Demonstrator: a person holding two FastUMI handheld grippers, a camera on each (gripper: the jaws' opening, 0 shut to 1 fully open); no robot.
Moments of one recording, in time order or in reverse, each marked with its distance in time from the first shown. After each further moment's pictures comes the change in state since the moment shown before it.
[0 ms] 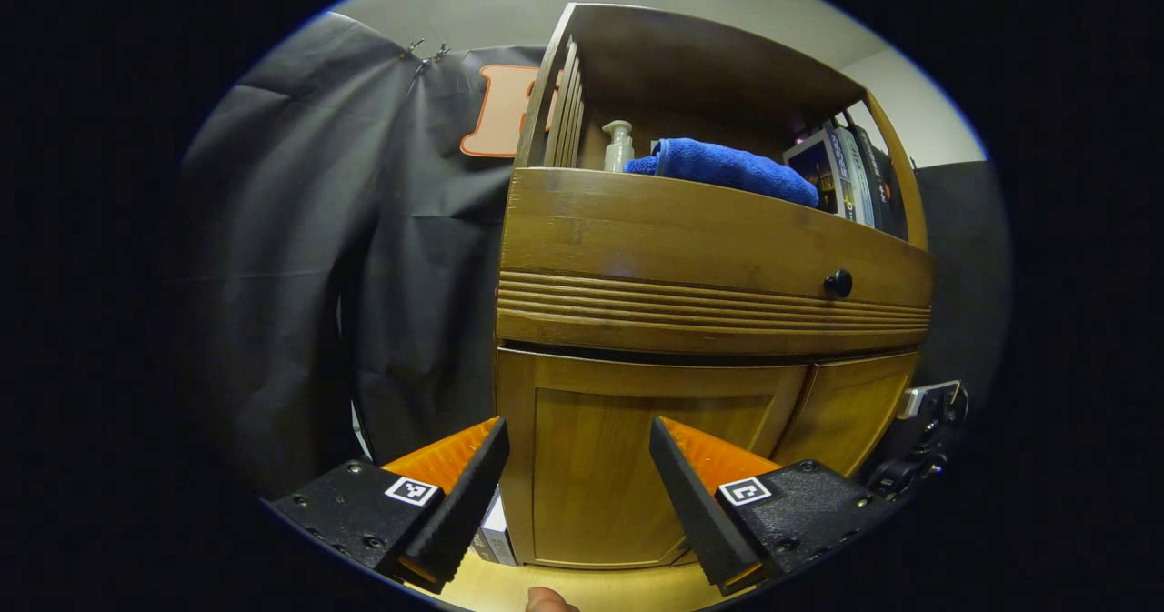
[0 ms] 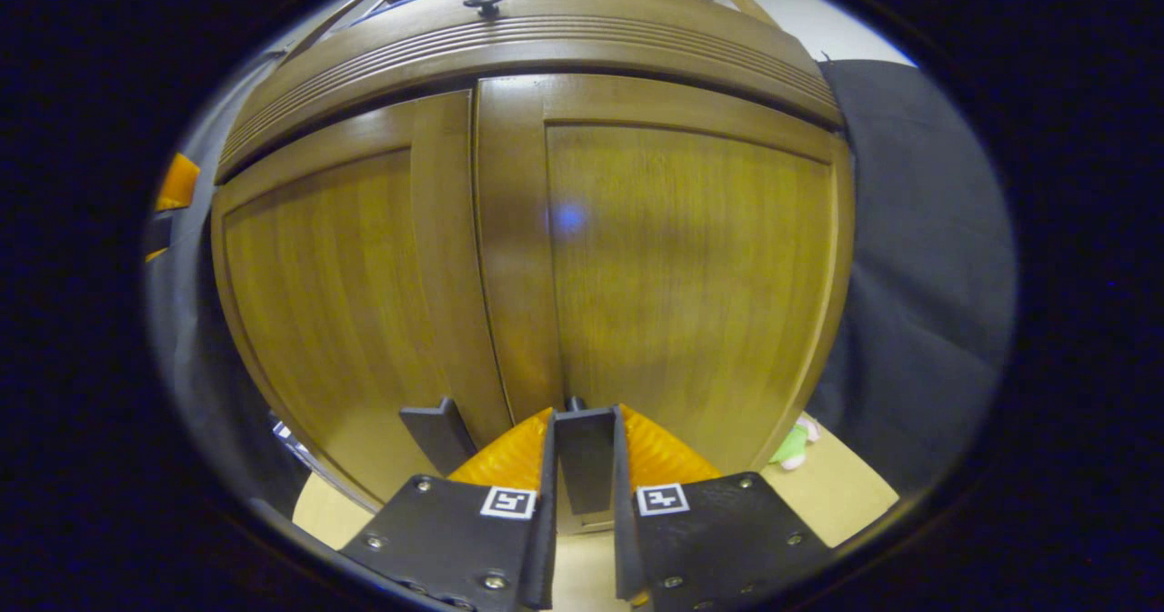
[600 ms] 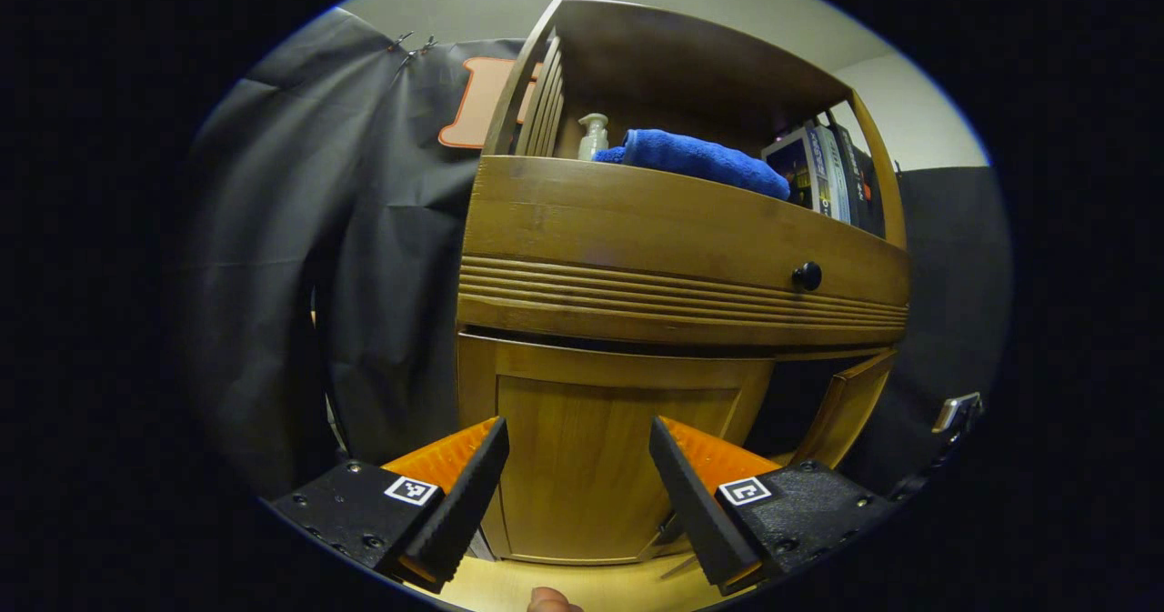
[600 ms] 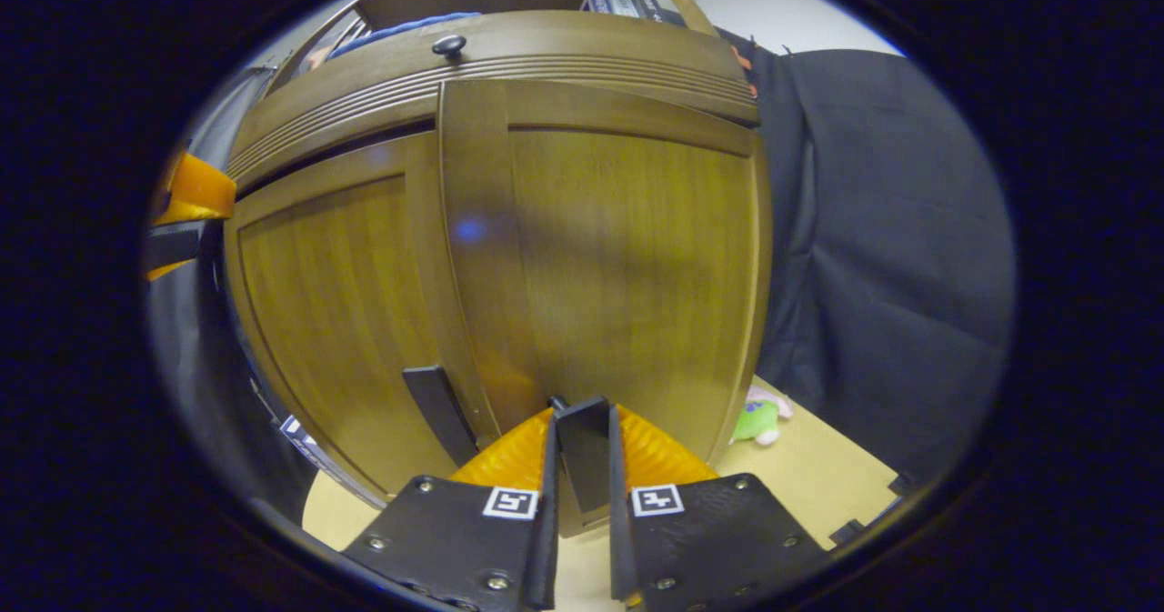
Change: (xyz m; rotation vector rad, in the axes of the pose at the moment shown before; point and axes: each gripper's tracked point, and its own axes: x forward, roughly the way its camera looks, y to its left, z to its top) left arm -0.003 -0.027 -0.011 0.009 0.016 -0.077; right arm -0.058 -0.033 -0.014 0.060 -0.002 -0.064
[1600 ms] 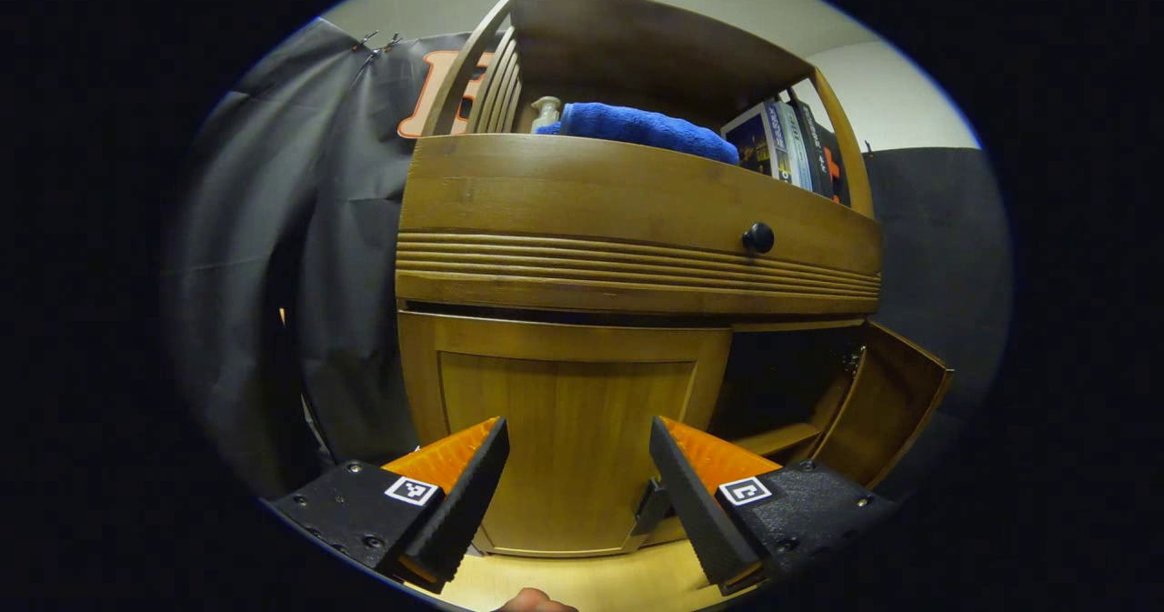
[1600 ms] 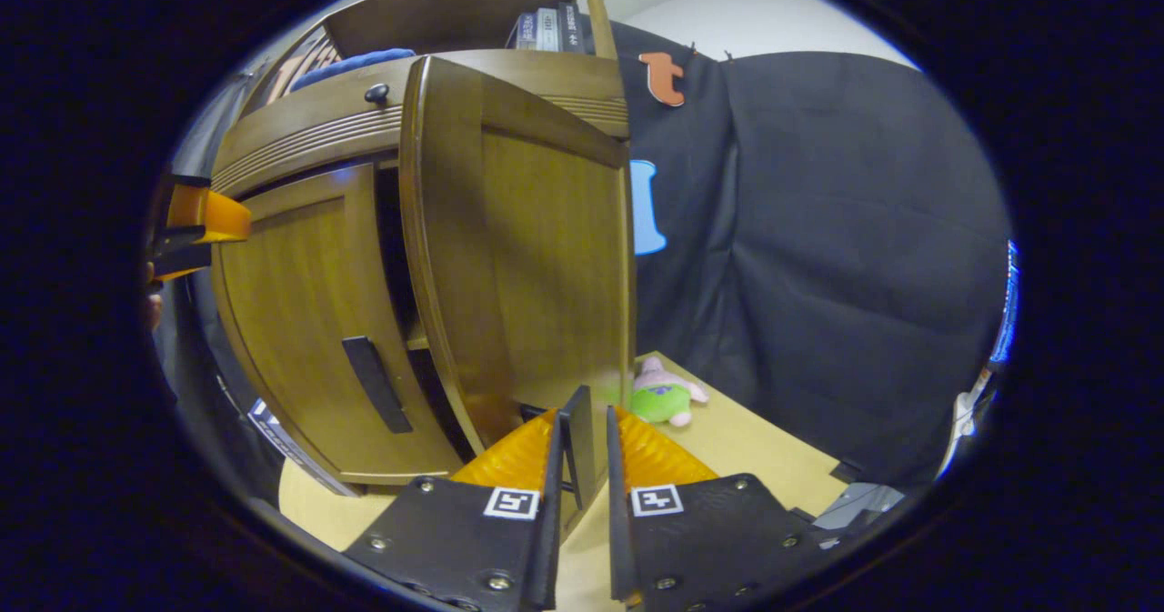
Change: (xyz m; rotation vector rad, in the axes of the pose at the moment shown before) left arm 0.003 -0.044 -0.021 0.031 0.042 -0.094; right arm -0.079 -0.104 -0.006 -0.006 -0.022 -0.216
